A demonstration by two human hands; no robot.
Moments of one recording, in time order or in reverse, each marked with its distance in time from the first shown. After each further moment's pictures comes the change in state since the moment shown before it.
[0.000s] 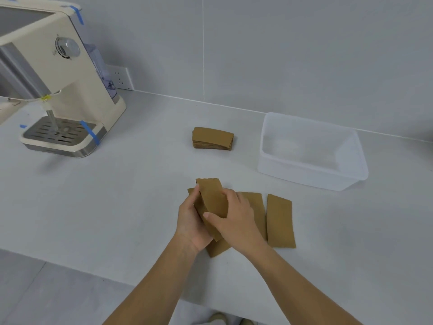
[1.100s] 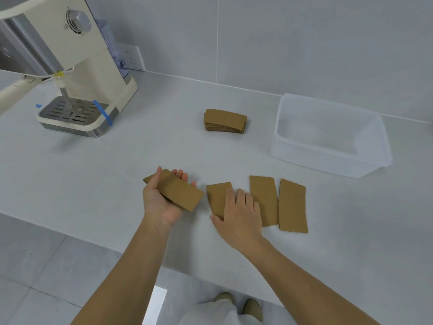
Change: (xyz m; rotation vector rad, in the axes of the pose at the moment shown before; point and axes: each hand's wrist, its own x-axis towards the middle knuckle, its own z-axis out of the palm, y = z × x) left_hand -0.009 0.051 -0.054 -0.240 0.181 0.271; right_hand -0.004 0.024 0.045 -0.578 0.000 -0.077
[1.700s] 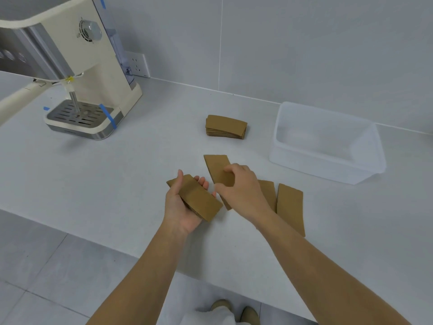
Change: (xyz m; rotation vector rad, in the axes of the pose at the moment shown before) left_hand -0.011 -0.031 0.010 0.072 -0.122 -0.107; right_hand 0.018 -0.005 -0.070 0.621 -0.013 -0.013
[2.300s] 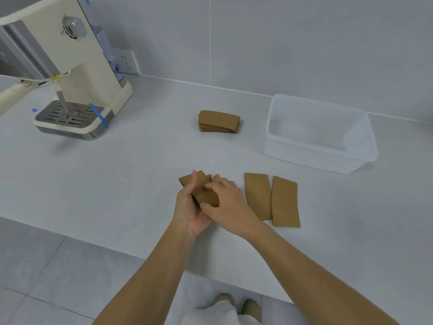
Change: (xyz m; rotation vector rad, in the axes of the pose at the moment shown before) left_hand -0.001 -0.027 0.006 0.081 -0.176 -0.090; right_hand -0.018 0.019 0.028 -0.155 -0.129 -0.169
